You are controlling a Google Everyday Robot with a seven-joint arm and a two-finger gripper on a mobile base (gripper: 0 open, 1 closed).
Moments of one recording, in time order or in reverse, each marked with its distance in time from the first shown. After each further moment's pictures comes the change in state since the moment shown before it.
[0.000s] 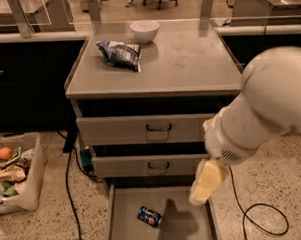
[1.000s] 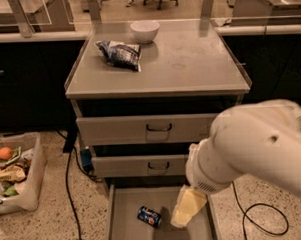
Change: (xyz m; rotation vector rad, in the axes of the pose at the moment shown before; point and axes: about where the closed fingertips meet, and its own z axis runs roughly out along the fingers) arm -0.004 0.038 0.066 0.020 0.000 0.025
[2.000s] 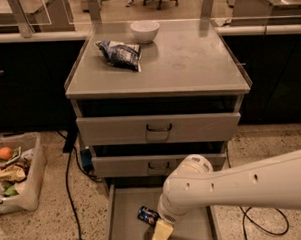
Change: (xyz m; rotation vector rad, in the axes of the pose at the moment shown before) arm 0.030 0.048 0.228 -0.150 0.128 0.065
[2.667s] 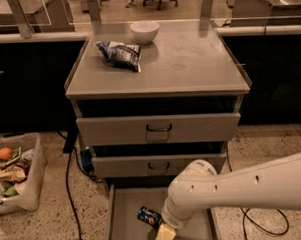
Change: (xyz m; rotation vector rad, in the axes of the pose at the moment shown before) arm 0.017 0.007 0.020 -0.051 0.013 0.107
